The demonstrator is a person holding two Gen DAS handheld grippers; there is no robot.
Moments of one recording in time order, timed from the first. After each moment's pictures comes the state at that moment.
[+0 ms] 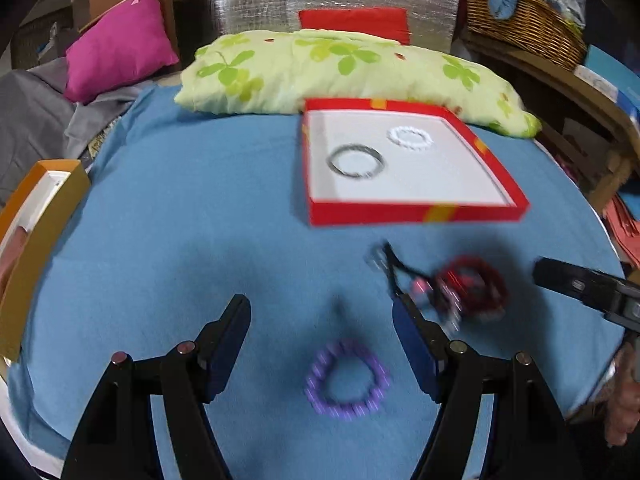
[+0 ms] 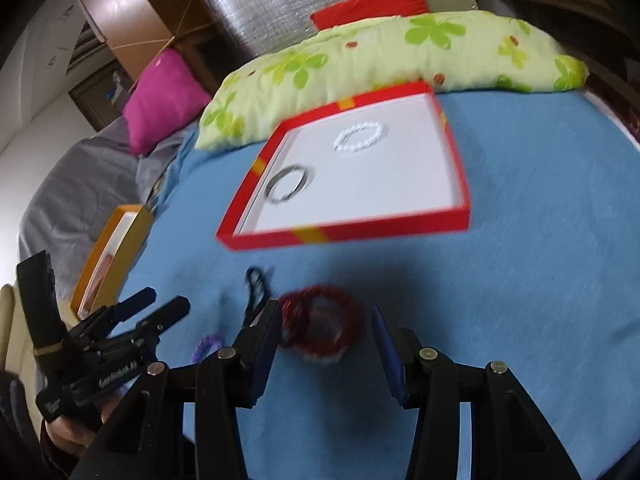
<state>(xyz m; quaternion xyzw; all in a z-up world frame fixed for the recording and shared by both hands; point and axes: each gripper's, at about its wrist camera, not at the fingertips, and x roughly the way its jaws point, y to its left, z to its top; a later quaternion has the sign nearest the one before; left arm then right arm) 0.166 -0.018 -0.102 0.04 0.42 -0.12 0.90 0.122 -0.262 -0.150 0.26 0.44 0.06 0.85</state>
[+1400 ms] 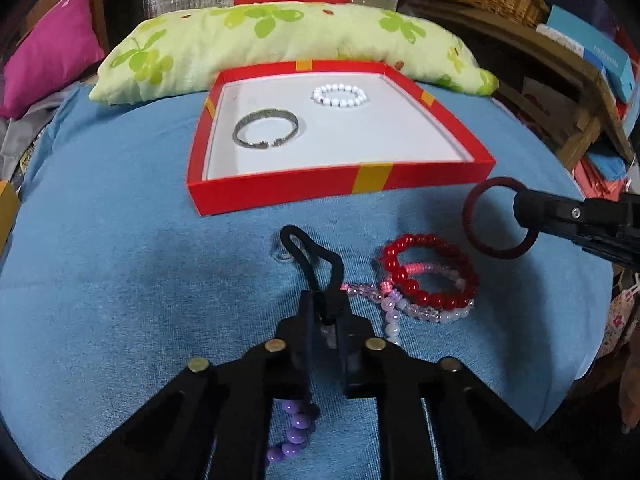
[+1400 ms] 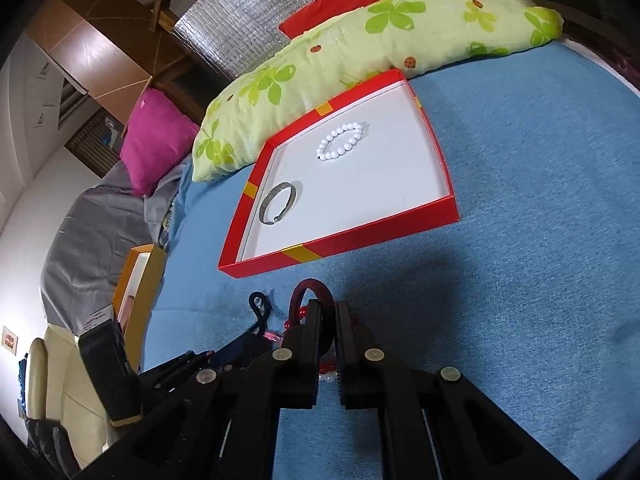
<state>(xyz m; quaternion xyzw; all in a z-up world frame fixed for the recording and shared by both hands) 0.192 -0.070 -0.134 0.06 0.44 -0.20 0.87 0.128 -0.296 -0.163 0.36 0.42 0.05 0.83</state>
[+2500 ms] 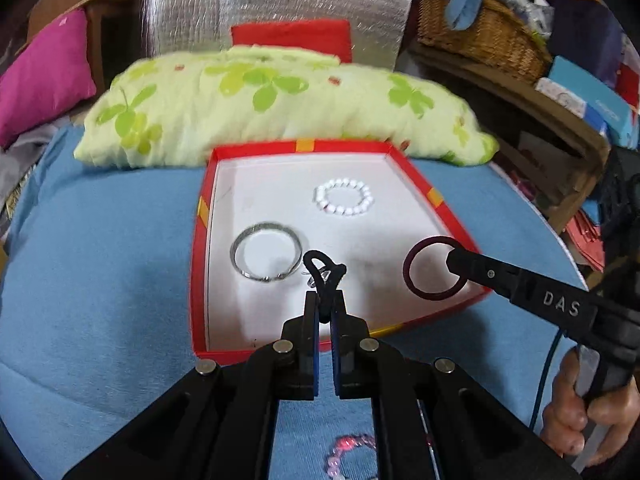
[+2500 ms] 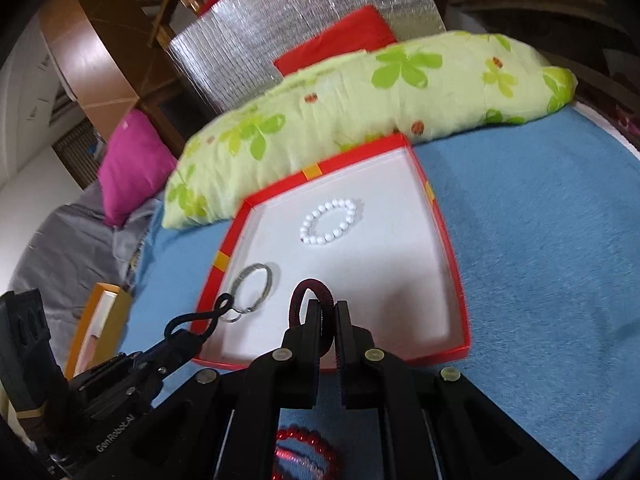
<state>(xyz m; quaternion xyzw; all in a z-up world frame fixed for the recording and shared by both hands) 0.266 -0.084 -0.093 0.02 0.40 -0.22 0.89 0.207 -0.306 -0.160 0.31 0.38 -0.01 0.87</state>
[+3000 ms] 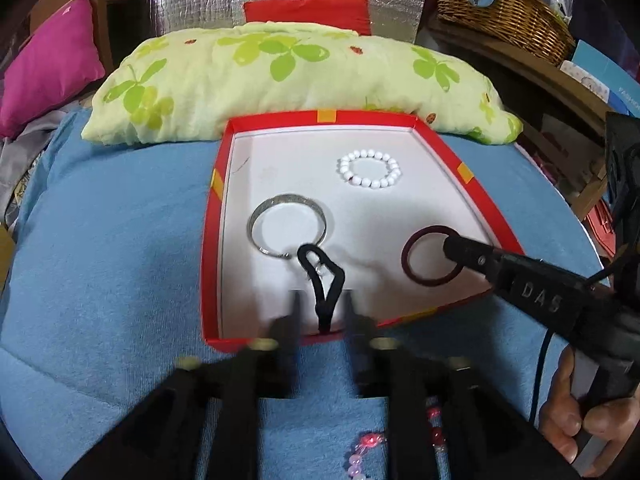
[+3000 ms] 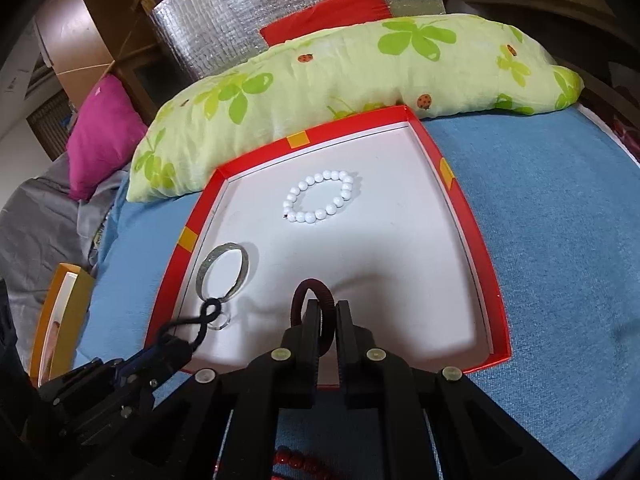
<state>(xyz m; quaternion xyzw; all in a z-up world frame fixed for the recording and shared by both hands) 0.273 -0.081 -0.105 0.04 0.43 -0.19 0.88 0.237 -0.284 -0.180 0.27 0.43 -0.05 0.86</state>
